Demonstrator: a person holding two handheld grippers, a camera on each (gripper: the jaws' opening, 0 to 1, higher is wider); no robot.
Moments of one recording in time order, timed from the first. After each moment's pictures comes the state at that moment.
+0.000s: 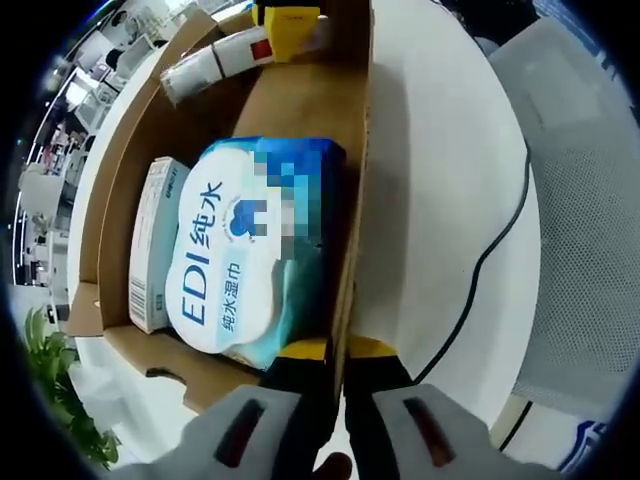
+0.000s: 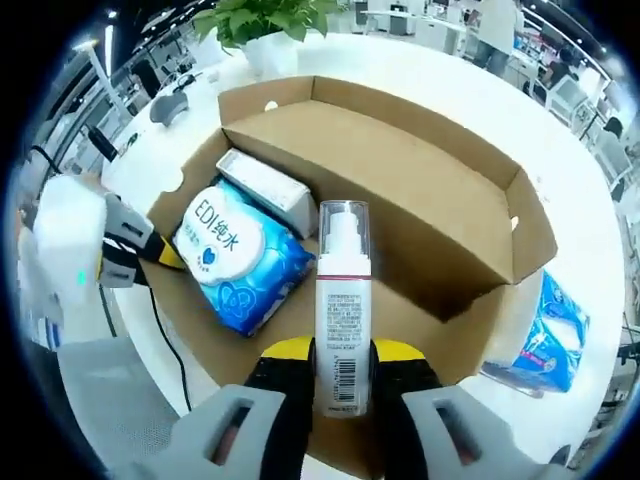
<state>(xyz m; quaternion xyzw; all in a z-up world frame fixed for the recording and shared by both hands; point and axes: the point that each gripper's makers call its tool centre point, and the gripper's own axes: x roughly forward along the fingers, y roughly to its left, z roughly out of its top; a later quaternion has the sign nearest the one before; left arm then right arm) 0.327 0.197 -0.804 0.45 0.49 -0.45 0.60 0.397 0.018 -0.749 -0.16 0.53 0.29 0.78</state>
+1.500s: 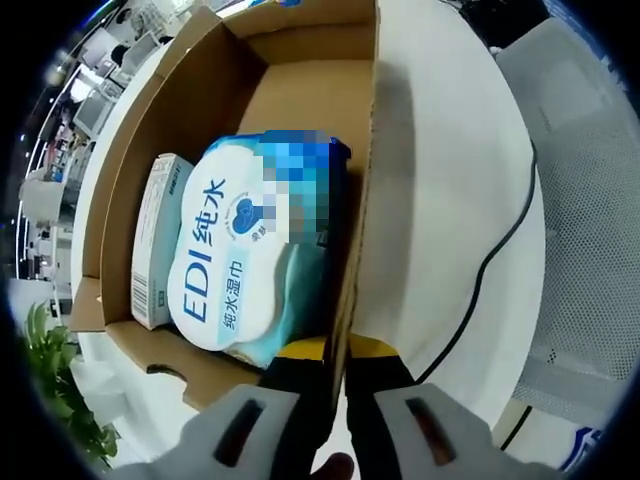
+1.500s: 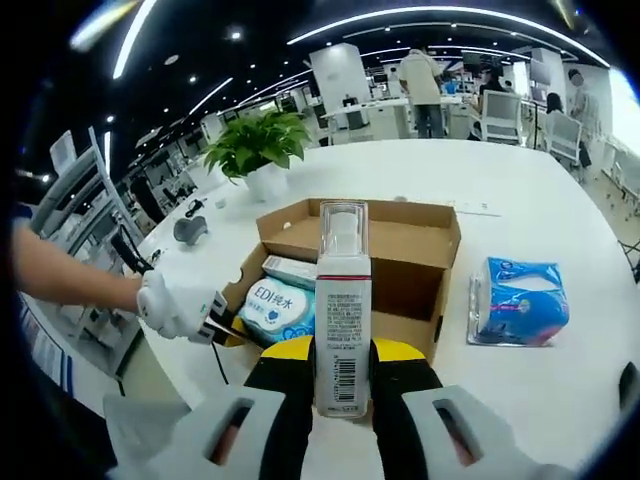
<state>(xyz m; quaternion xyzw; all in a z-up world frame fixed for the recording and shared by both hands) 0.326 0.199 -0.803 0.46 0.48 -0.43 0.61 0.345 -0.002 -0.661 0.02 0.35 0.26 0.90</state>
